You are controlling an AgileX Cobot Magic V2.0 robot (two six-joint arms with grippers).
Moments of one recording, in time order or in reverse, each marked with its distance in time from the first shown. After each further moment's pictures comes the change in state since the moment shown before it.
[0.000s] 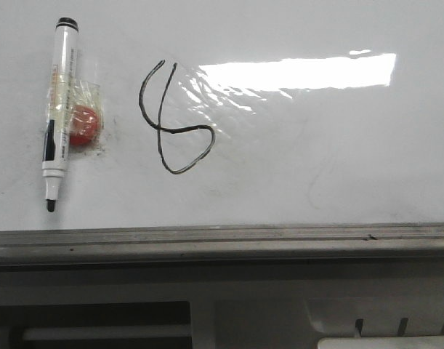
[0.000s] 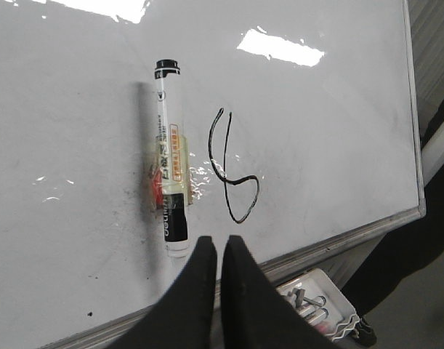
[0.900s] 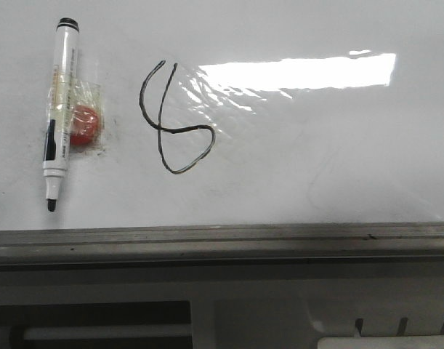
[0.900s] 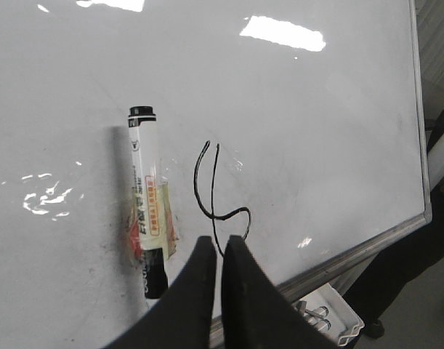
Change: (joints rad) left arm 0.000 0.190 -0.138 0.025 -0.013 0.000; right arm -0.001 0.571 -0.426 0.002 -0.036 0.000
